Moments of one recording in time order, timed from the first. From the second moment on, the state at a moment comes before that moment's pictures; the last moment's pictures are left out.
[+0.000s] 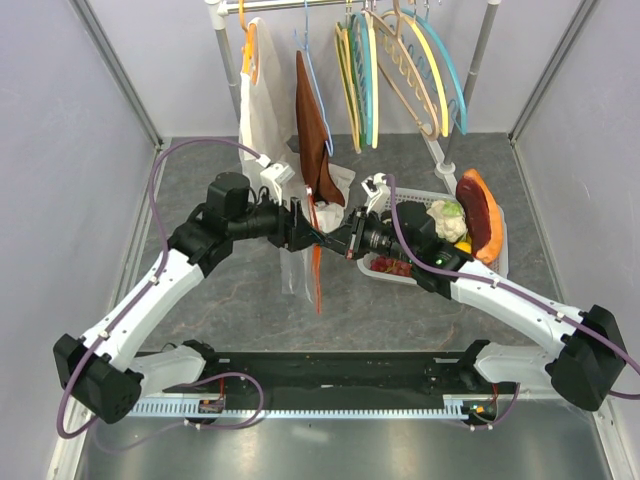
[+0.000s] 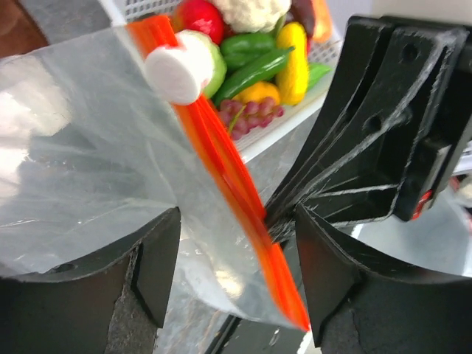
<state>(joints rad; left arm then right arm) -0.53 1.13 1.08 -0.40 0.53 -0.30 0.77 1.20 0.87 0.14 -0.30 0.80</state>
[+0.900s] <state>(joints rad) -0.38 1.13 0.99 -0.34 0.71 -0.49 0.78 1.18 0.87 0.11 -0.26 0.78</state>
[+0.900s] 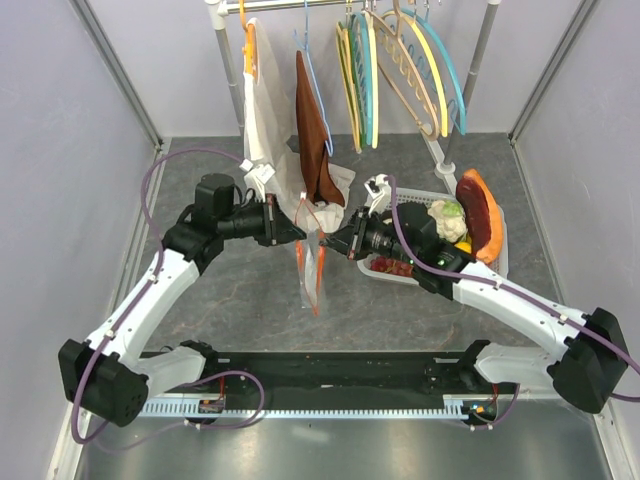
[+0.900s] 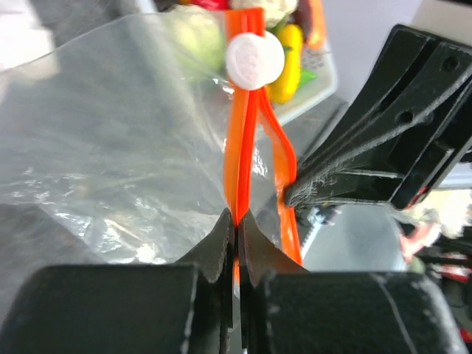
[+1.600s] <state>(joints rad) -0.49 1.28 1.30 -0.87 0.29 -0.13 0.66 1.16 0.90 -0.22 -0.15 0.55</state>
